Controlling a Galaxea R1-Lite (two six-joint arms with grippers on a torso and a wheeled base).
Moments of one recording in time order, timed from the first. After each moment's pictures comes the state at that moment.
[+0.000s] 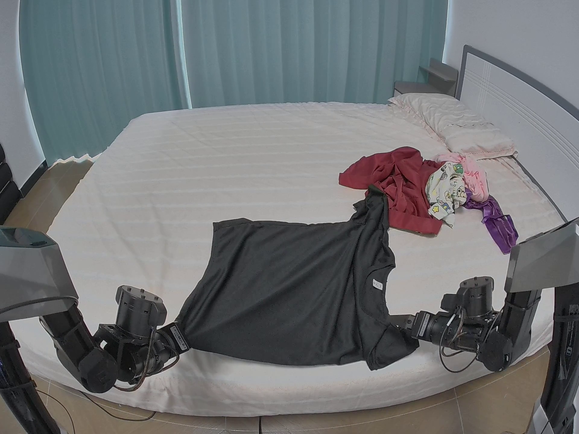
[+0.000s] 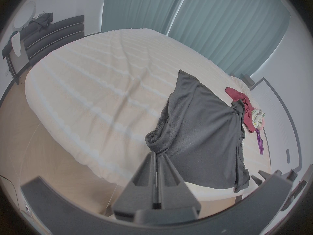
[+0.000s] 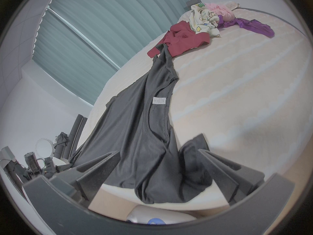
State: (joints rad) left arm -0.37 2.00 -0.31 -0.88 0.23 -0.79; right arm 0.26 2.30 -0.34 -1.35 0.21 0.58
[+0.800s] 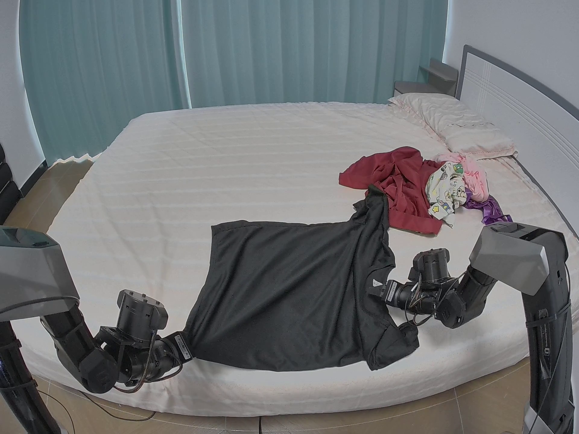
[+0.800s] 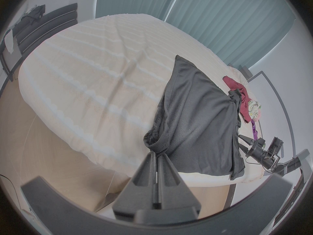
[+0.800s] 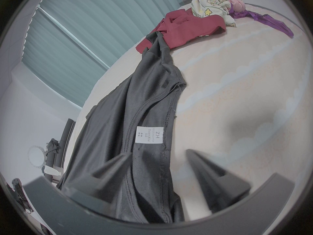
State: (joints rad) left arm -0.37 2.00 -0.31 -0.83 0.10 -0.80; right arm 0.26 2.52 -1.01 -0.85 0.16 0.60
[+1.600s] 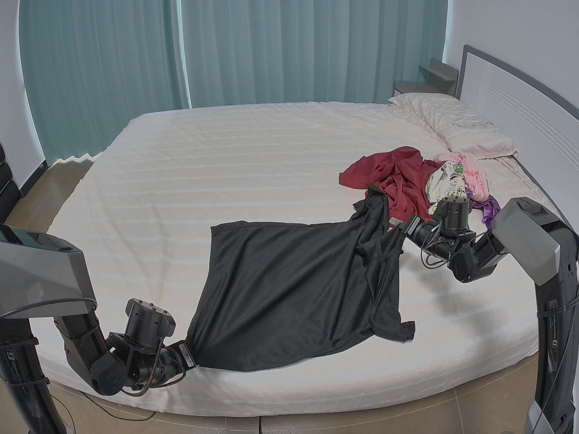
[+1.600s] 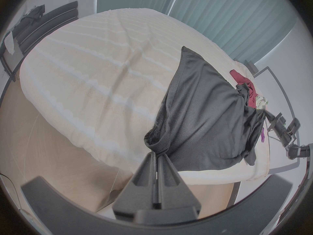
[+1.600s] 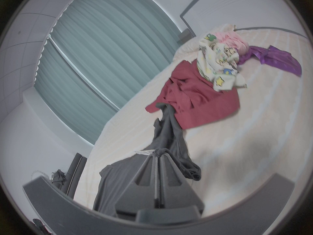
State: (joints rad) left arm -0.36 2.09 -0.30 -0.85 0.10 -0.80; right arm 0.14 2.49 -1.33 -0.85 0.11 0.68
